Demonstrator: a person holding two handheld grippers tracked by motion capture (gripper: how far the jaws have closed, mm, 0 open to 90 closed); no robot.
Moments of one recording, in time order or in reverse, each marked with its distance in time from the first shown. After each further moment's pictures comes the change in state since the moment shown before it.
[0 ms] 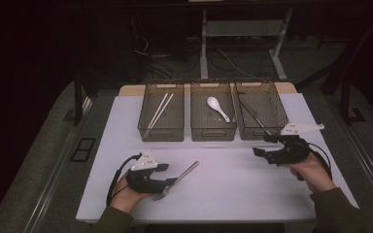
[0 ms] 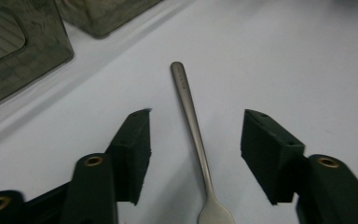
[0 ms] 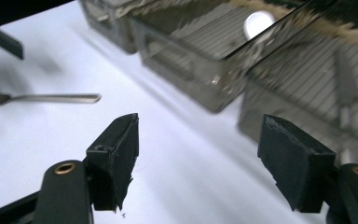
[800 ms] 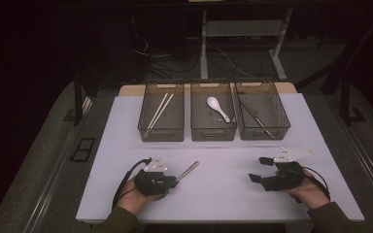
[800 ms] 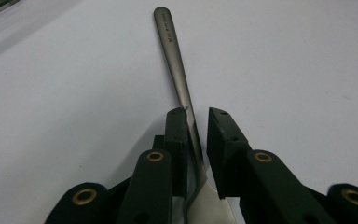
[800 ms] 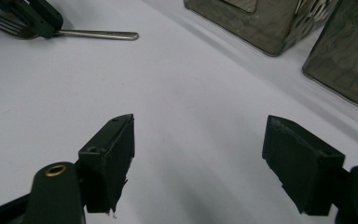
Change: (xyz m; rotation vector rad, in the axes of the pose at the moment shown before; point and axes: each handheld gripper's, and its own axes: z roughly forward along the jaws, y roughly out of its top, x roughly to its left) left arm -0.002 -0.010 0.025 0.152 -0.036 0.015; right arm 0.034 -0.048 0.007 0.064 0.040 -0.054
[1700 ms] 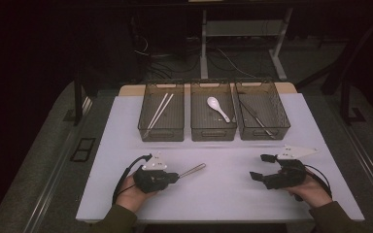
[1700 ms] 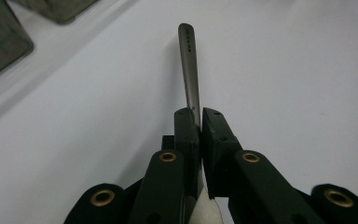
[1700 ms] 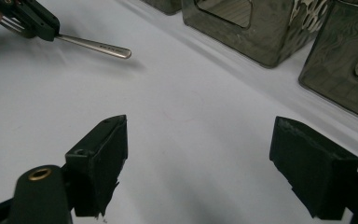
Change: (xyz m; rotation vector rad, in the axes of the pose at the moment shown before) left arm -0.005 0.016 -0.014 -0.058 -0.018 0.072; right arm -0.007 0.001 -0.004 -0.046 0.032 0.027
